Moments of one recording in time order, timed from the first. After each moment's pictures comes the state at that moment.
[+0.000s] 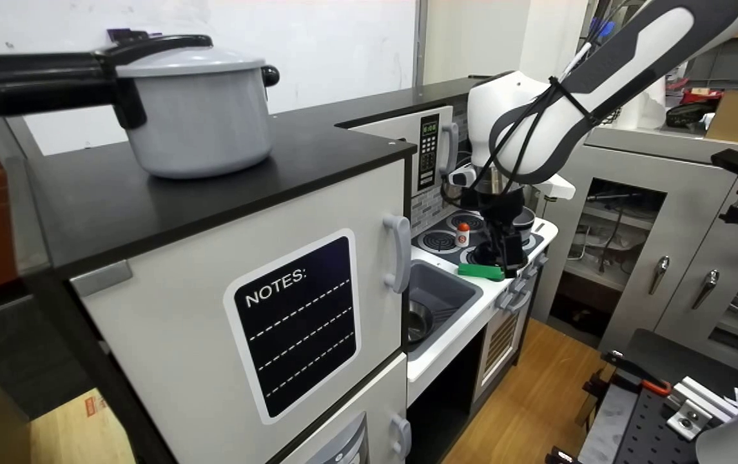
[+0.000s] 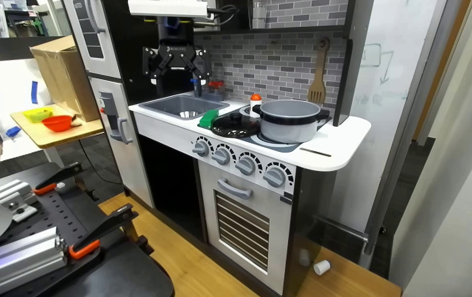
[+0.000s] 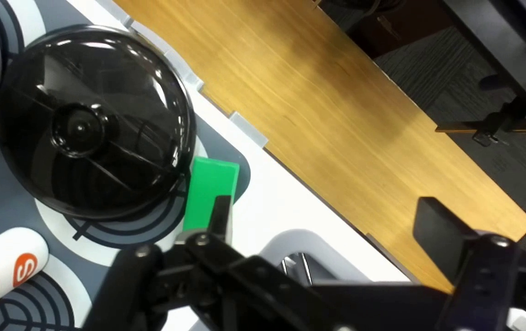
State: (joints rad) arm -0.03 -0.06 -0.03 -2.51 -0.14 2.29 -0.72
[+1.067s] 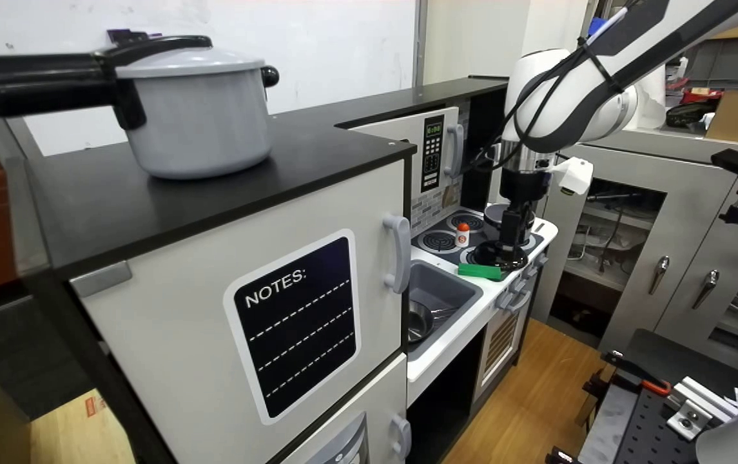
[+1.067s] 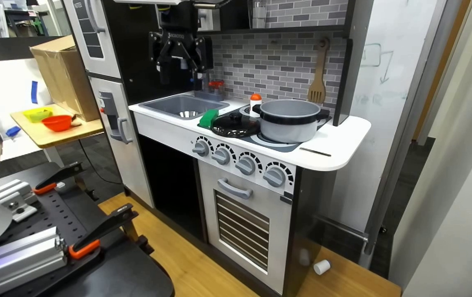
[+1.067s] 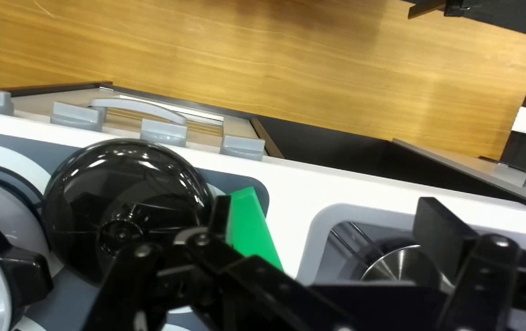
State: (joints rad) arm -0.05 -0.17 -0.12 -2.56 0.04 2.31 -0.44
